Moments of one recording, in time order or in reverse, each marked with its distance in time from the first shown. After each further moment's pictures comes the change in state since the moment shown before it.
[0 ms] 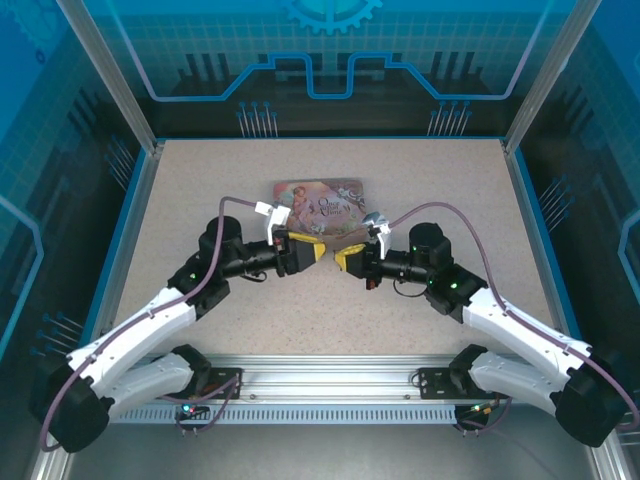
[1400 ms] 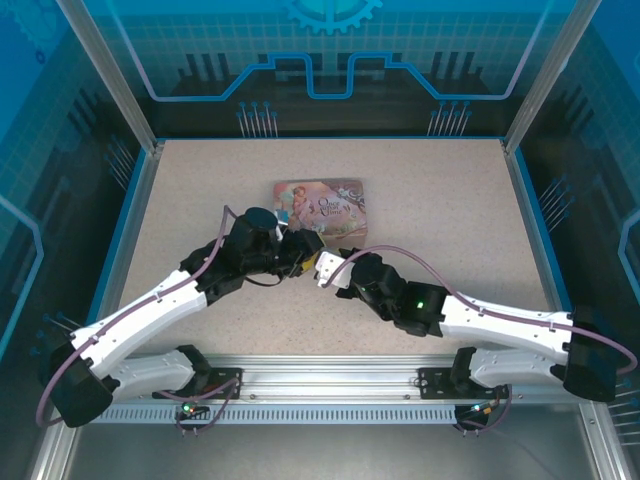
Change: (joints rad) left arm -0.117 0.099 0.222 -0.504 -0.358 -0.771; right arm 0.468 0.141 0.119 -0.162 1.080 -0.879
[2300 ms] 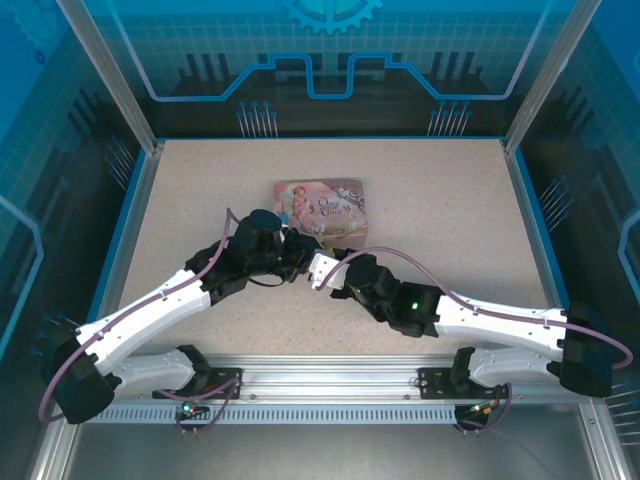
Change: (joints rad) left arm -0.010 0.020 -0.017 0.021 -0.024 -0.061; right arm 0.027 0.030 0.018 0.034 0.025 -0.028
